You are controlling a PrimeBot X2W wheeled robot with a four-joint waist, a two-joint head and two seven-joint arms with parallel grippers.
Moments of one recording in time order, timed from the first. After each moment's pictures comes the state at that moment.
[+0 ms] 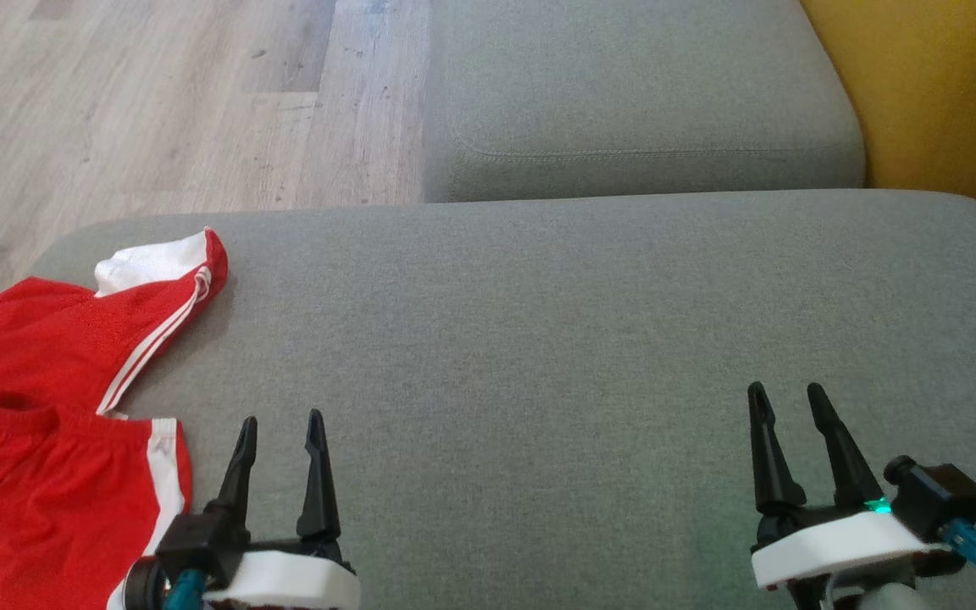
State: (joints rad) left arm 0.05 0.05 -0.23 0.18 -0.32 0.06 -0.18; right arm 0.08 -0.04 0.09 0.18 0.35 0.13 -0.18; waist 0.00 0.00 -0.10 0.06
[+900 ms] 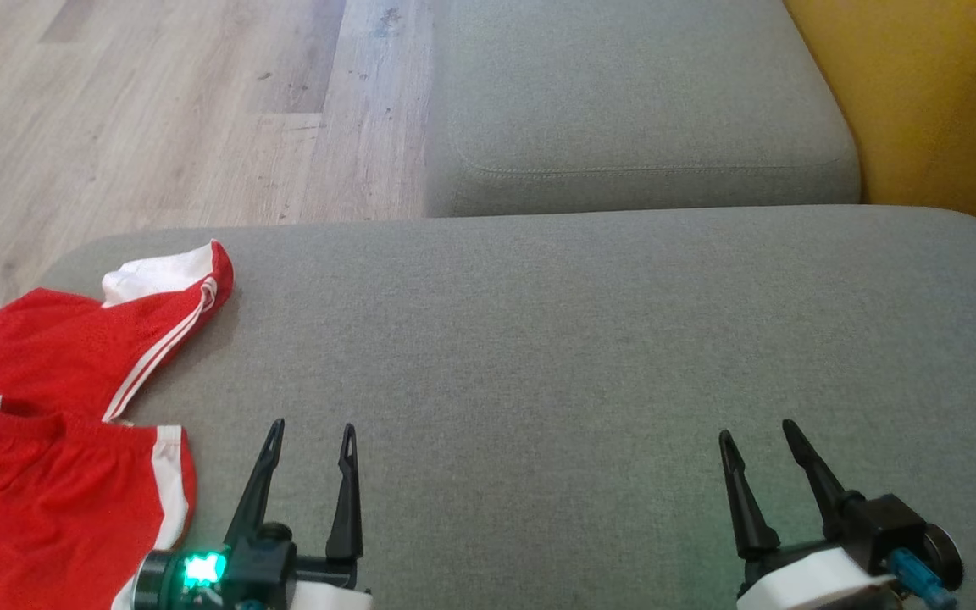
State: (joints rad) left arm 0.07 0.06 -0.27 0.18 -0.03 0.13 -0.25; right arm 0.10 -0.04 0.10 0.27 0.06 0.13 -0.25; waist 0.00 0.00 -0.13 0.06
